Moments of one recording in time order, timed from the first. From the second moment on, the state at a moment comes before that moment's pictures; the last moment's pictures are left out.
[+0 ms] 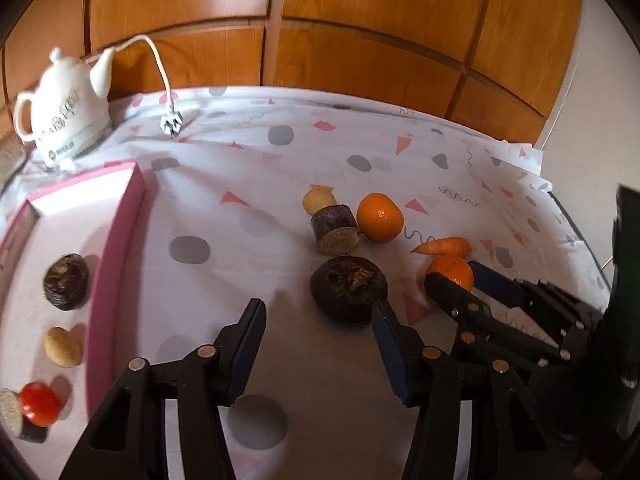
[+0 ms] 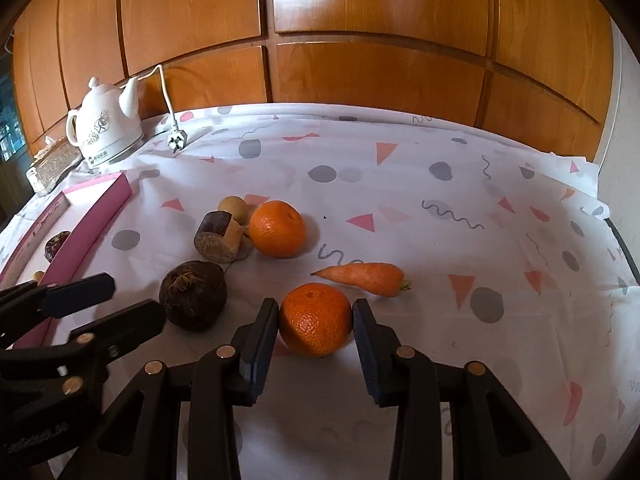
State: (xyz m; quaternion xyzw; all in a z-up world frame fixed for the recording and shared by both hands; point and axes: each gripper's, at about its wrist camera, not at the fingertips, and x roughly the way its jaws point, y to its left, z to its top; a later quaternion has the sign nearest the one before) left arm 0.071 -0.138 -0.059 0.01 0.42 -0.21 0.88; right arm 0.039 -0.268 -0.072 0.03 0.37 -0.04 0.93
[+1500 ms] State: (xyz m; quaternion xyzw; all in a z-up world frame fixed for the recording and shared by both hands) left arm 0.072 -0.140 -0.082 0.05 0.39 -0.20 0.90; right arm 0.036 -0.284 -0.087 0.08 0.38 -0.04 0.92
